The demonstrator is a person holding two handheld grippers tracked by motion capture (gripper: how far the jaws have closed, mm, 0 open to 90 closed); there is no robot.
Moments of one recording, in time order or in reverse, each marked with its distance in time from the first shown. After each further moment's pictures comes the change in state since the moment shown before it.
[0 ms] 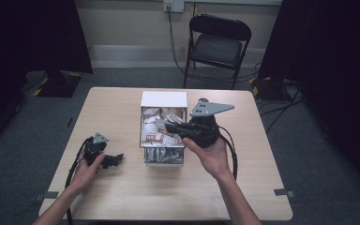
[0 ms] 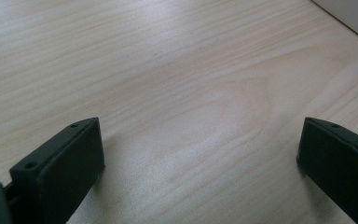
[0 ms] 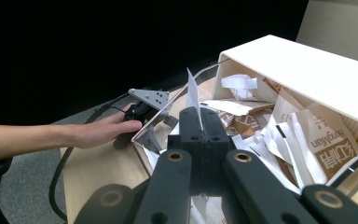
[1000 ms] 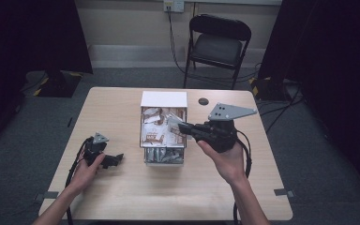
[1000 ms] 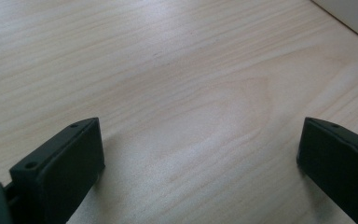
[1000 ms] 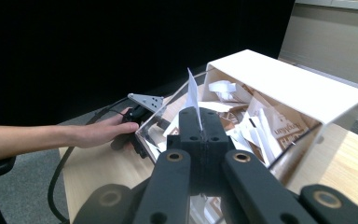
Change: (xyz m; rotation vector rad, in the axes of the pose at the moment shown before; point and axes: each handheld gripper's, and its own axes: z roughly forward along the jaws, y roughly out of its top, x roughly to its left) left arm 0.000 0.000 0.000 0.000 0.000 0.000; right arm 0.006 0.001 -0.044 -0.044 -0.043 -0.018
